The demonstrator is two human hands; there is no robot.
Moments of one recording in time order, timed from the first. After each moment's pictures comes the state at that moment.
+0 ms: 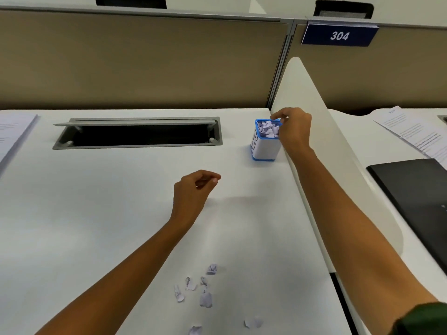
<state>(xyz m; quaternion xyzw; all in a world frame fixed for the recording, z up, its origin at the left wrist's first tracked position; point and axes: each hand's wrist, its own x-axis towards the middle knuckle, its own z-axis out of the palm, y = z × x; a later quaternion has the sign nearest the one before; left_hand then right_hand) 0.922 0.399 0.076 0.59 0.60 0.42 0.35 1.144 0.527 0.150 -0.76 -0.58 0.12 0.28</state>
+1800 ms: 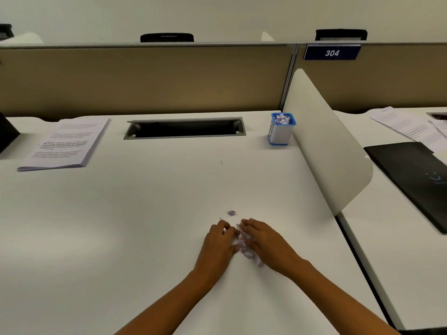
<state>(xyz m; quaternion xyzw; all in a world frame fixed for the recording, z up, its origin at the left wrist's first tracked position) 0.879 0.161 0.031 0.75 0.59 0.20 0.23 1.048 0.176 0.028 -0.52 -0.82 0.21 0.11</state>
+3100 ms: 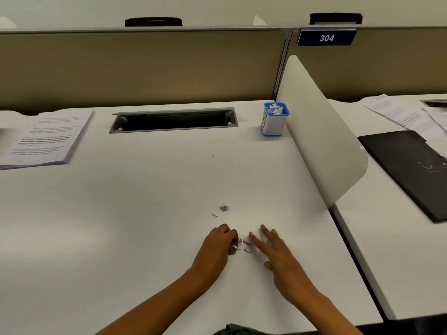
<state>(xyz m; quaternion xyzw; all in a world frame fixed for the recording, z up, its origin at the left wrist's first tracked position) 0.888 0.164 0.017 0.79 0.54 0.16 0.24 1.074 0.116 0.034 -0.58 -0.76 0.25 0.14</state>
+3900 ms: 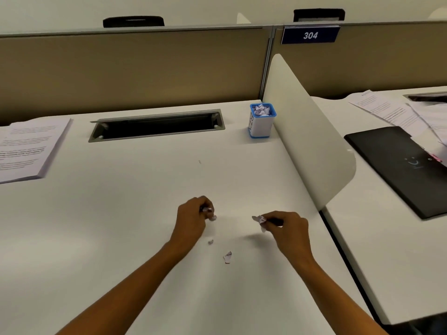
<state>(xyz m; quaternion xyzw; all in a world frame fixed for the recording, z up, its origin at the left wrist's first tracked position) 0.874 0.240 0.064 0.67 0.60 0.32 0.31 1.089 0.183 0.085 -0.70 -0.52 0.32 0.38</state>
